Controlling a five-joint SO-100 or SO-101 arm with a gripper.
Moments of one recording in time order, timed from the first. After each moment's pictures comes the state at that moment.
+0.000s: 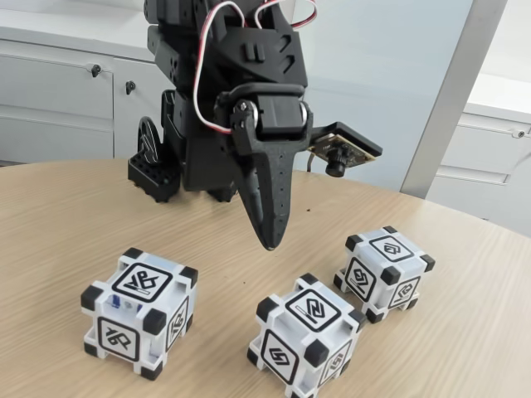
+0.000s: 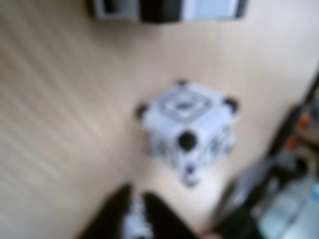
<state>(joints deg) 5.7 172.4 159.9 58.5 -1.6</state>
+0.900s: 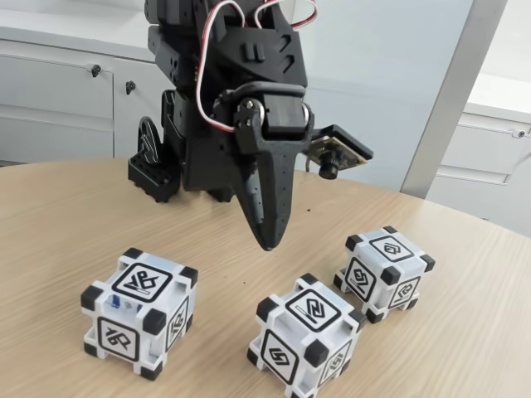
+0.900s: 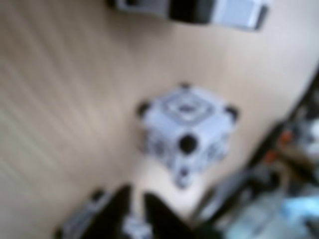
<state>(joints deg) 5.9 172.4 159.9 58.5 -12.1</state>
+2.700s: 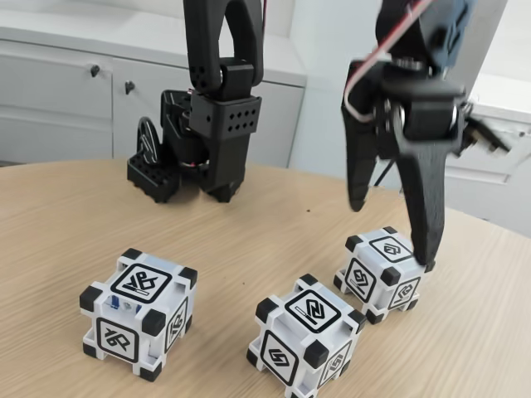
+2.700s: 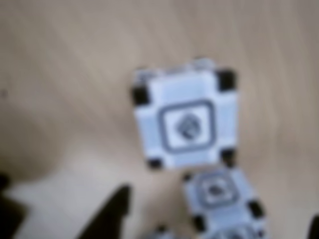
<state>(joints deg) -18.8 93.1 98.6 79.5 26.7</state>
